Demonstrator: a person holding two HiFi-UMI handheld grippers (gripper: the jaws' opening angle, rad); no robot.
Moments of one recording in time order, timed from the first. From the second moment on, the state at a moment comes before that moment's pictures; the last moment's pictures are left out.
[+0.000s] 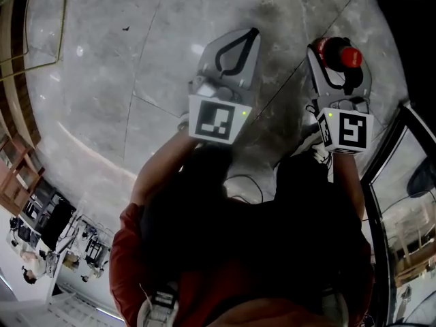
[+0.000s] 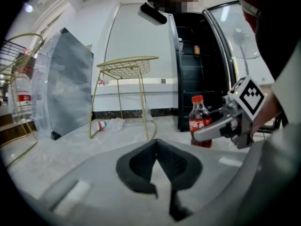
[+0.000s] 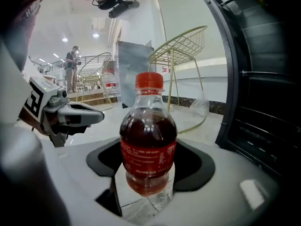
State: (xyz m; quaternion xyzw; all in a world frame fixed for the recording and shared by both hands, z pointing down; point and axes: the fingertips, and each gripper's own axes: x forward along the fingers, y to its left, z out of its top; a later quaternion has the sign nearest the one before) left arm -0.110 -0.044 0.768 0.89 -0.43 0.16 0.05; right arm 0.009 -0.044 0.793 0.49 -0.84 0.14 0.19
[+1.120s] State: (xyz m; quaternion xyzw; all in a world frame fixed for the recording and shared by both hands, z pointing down) left arm -0.098 -0.031 0.776 0.89 -0.41 0.17 0.05; right arm 0.011 -0.083 0.832 0.48 -0.84 0.12 0.20
